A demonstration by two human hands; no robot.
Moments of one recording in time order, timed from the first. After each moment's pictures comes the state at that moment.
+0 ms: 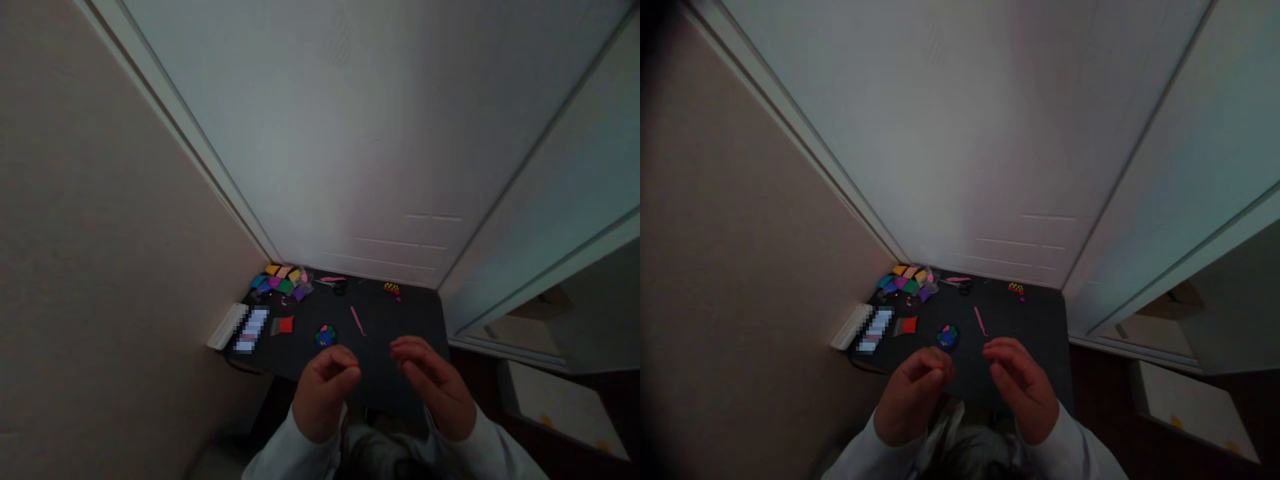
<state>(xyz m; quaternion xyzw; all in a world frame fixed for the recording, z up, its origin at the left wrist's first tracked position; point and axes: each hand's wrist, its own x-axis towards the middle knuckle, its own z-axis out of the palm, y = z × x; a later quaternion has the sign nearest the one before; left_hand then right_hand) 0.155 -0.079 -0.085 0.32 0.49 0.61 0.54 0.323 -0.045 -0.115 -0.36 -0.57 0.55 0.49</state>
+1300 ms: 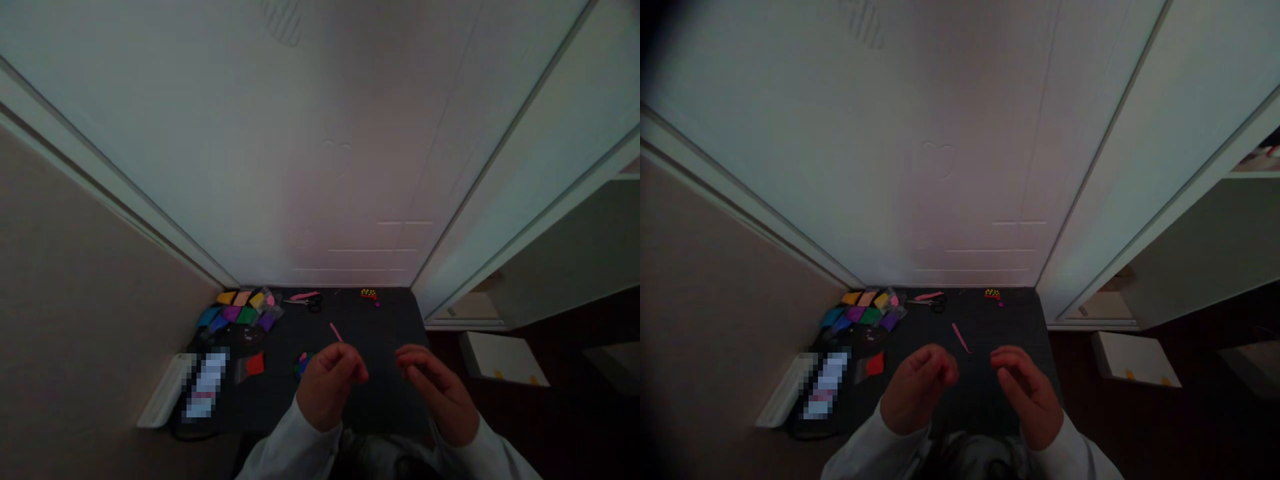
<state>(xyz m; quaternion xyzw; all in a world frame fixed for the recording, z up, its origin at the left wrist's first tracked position) 0.140 -0.007 -0.092 0.24 0.39 0.52 0.72 0.319 -0.028 -0.128 -0.47 -0.56 0.47 0.50</state>
